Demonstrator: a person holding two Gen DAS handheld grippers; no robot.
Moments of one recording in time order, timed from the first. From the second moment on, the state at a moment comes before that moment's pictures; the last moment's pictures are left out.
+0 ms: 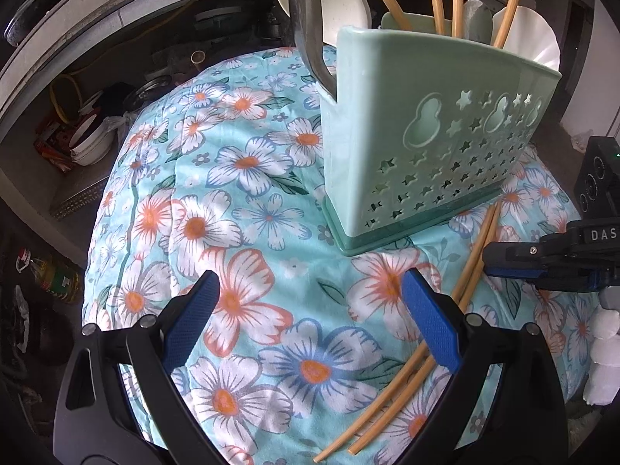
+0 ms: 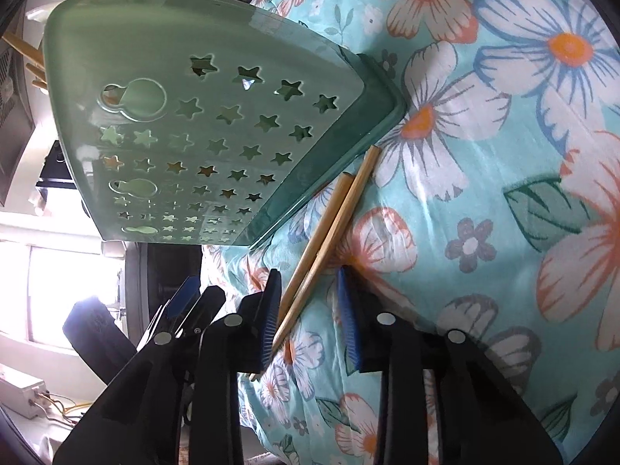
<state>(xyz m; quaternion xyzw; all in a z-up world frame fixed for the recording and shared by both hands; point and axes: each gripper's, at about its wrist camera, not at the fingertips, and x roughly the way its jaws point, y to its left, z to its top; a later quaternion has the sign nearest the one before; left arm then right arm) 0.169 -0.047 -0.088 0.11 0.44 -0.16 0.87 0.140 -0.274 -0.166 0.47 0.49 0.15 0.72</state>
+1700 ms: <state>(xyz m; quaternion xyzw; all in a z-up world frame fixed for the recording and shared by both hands) 0.167 -0.057 -0.091 0.10 0.46 -0.19 0.86 0.112 -0.319 -0.164 0.48 0.52 0.11 0.70</state>
